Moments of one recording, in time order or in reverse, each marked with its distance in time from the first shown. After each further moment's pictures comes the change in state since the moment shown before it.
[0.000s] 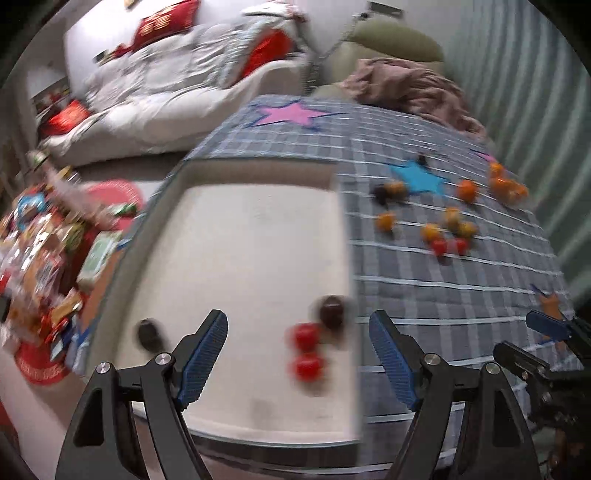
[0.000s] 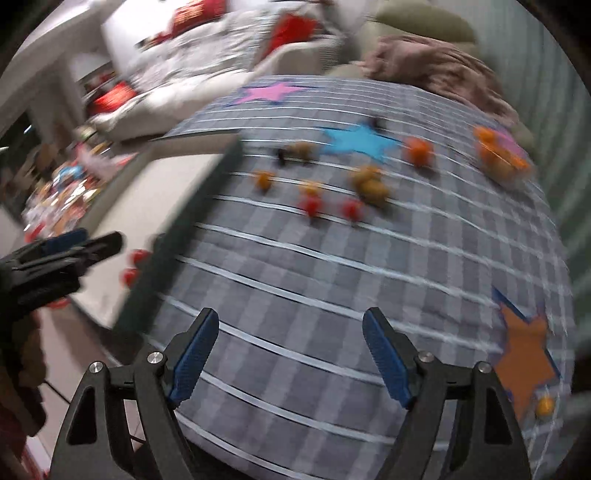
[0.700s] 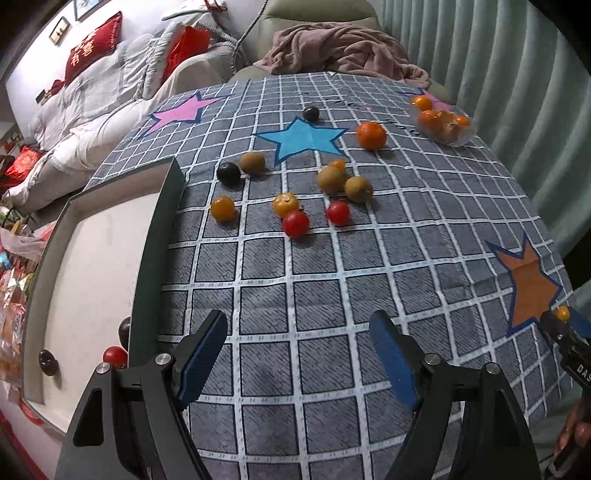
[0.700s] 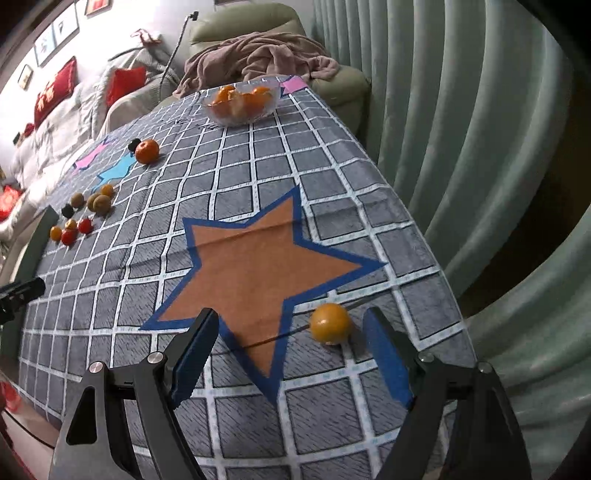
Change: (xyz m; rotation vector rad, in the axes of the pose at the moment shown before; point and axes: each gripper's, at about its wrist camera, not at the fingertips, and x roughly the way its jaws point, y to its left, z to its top) left arm 0.041 -0.135 0.001 0.179 0.086 -0.038; right arm -0.023 -0.175 -0.075 0.383 -0.111 -0.265
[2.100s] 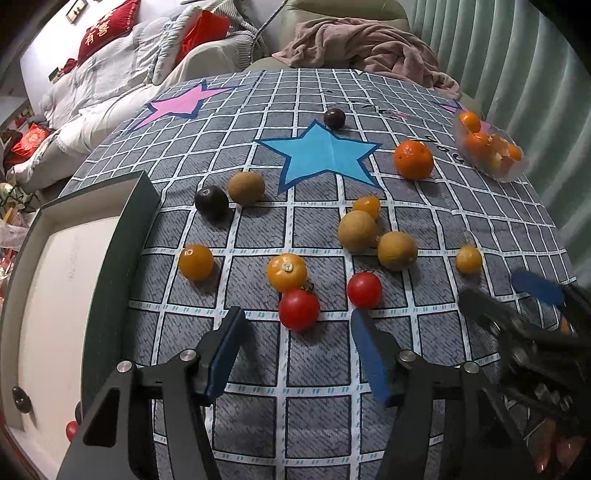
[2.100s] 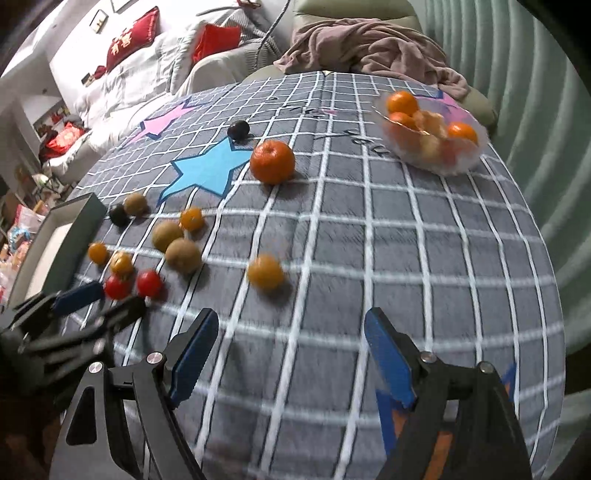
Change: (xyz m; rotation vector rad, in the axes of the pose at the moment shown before) left arm 0.062 0.000 0.053 -0.087 0.010 0.016; right arm 0.090 0.139 0.097 -0.301 0.092 0.208
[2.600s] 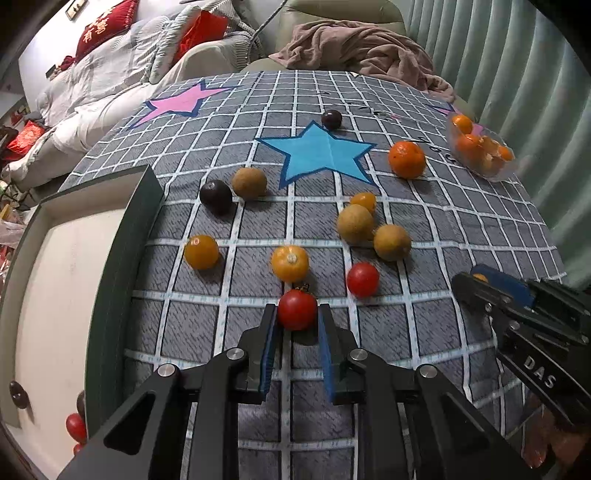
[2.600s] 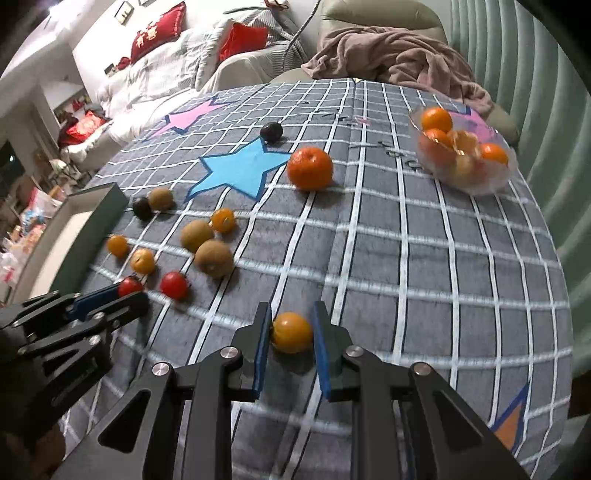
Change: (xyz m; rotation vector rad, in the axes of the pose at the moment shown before) left arm -0.009 0.007 -0.010 -0.003 -0.005 -0.041; right arm -0.013 0.008 -0.013 -0.034 -0.013 0.088
